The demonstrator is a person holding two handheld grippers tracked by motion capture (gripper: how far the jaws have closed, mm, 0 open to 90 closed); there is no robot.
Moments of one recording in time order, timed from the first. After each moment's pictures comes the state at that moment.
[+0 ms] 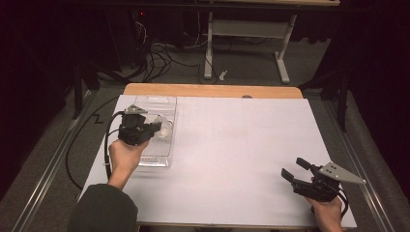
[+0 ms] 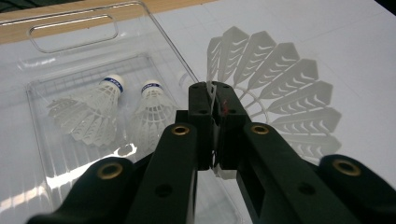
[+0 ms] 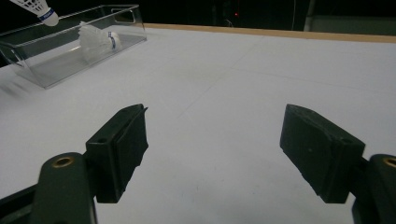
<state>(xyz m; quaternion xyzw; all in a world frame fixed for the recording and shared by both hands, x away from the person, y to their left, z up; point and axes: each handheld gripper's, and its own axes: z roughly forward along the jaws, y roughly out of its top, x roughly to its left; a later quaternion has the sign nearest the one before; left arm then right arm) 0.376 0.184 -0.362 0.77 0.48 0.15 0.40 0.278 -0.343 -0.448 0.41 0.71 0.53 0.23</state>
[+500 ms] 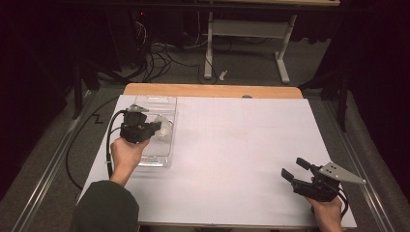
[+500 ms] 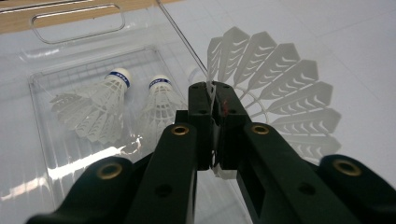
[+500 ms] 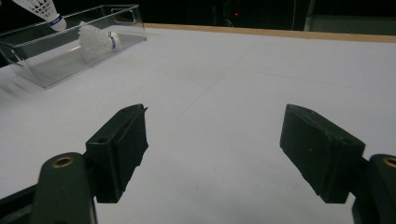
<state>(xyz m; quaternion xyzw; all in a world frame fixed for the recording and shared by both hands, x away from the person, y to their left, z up) 0.387 0.184 -0.369 0.77 0.49 0.14 0.38 0.278 -0.343 -0.448 0.41 0.71 0.53 0.23</state>
